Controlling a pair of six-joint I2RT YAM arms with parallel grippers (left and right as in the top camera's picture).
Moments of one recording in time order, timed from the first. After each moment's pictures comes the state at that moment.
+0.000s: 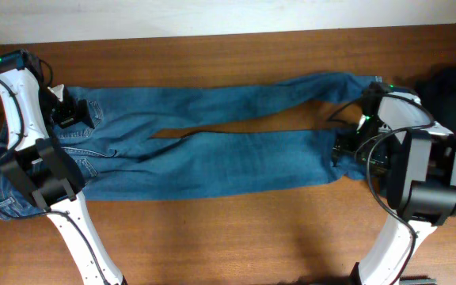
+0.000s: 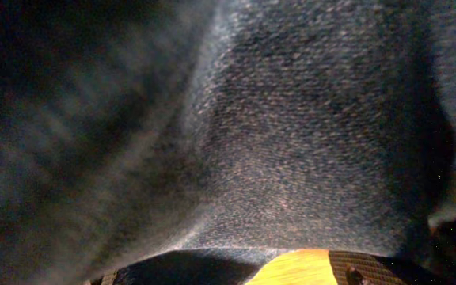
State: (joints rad) left arm 0.36 2.64 2.59 -1.66 0.09 0.04; right arm -0.18 2.10 1.44 -1.17 -0.03 0.25
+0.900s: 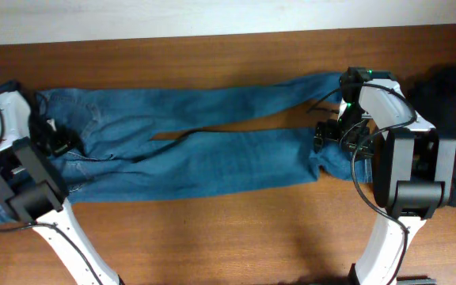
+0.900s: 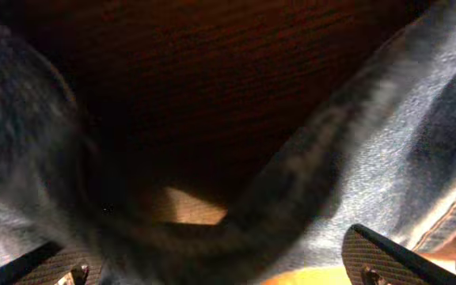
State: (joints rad) left arm 0.47 2.51 2.12 -1.47 0.02 -0.12; right arm -0.07 2.13 1.58 -1.24 -0.05 0.24
